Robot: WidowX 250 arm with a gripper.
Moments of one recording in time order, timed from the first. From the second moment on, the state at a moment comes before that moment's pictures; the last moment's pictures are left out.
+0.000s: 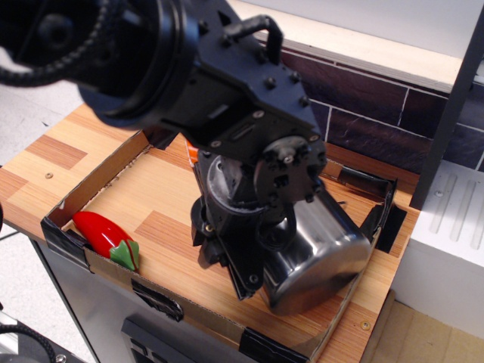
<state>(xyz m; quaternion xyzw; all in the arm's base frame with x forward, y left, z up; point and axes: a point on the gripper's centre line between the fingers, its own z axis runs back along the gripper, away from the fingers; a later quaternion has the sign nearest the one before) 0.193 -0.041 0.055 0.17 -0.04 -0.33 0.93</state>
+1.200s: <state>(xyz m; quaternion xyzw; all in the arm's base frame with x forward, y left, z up) 0.233 -0.024 0.079 0.40 -0.23 -0.29 0.84</state>
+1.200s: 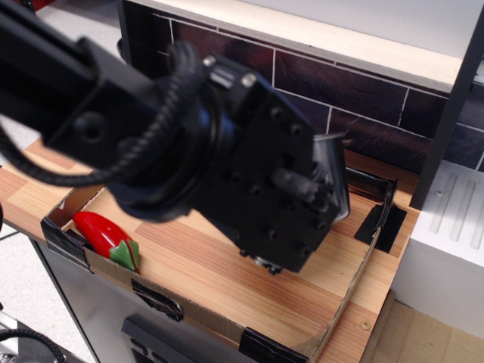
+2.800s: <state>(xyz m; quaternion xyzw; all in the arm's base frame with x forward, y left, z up) 0.218 -0.016 0.084 0.21 -0.09 -0.29 0.93</state>
